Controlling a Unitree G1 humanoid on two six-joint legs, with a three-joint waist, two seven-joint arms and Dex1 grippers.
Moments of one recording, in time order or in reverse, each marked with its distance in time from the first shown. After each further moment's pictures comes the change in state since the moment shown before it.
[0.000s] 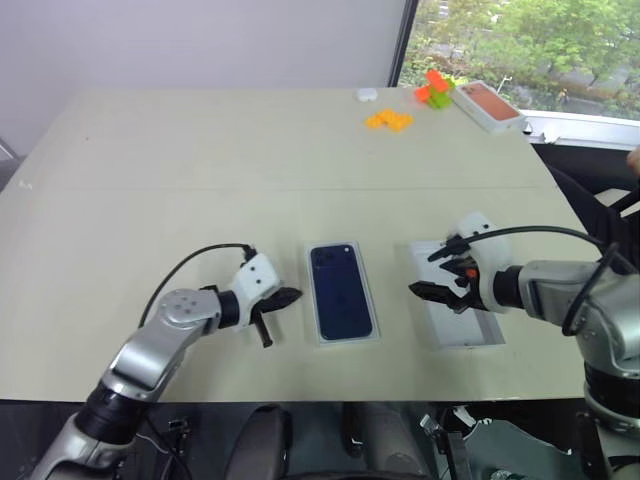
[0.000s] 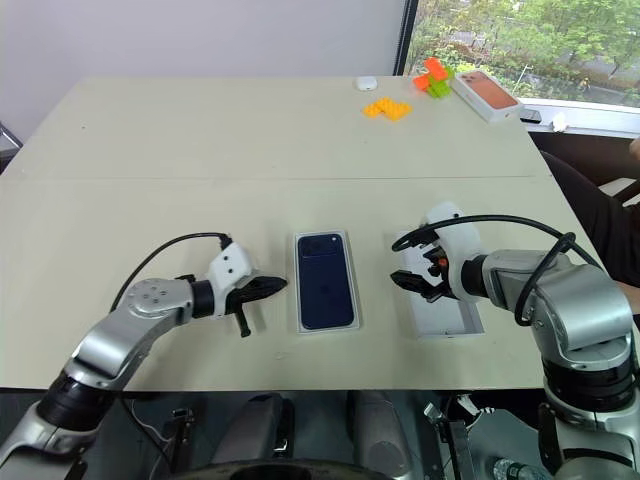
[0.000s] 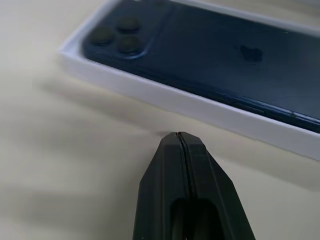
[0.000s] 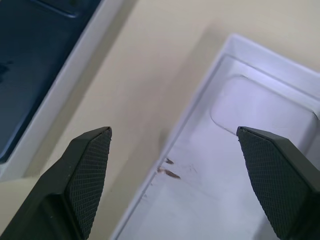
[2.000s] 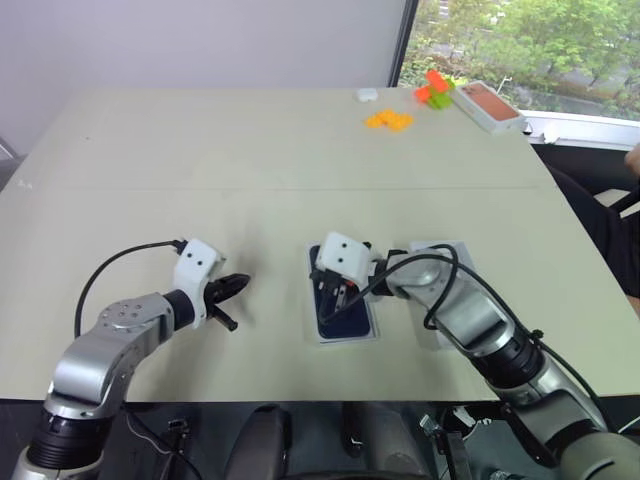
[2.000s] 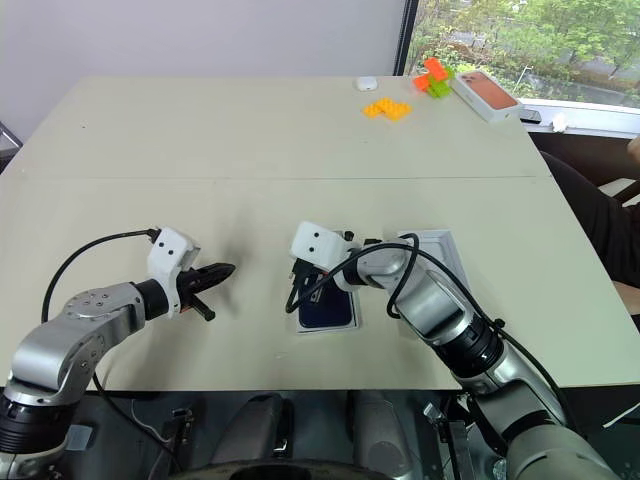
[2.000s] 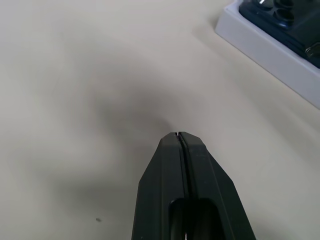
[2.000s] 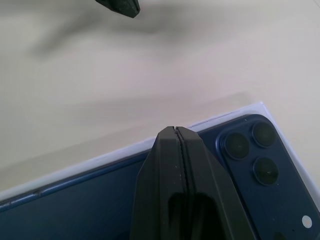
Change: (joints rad) left arm 0.165 0.041 0.346 -0.160 -0.236 0.312 0.229; right arm -0.169 0.248 0.632 0.298 -0.411 -0.782 0.179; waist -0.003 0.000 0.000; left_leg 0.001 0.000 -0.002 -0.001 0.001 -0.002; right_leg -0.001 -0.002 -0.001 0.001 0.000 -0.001
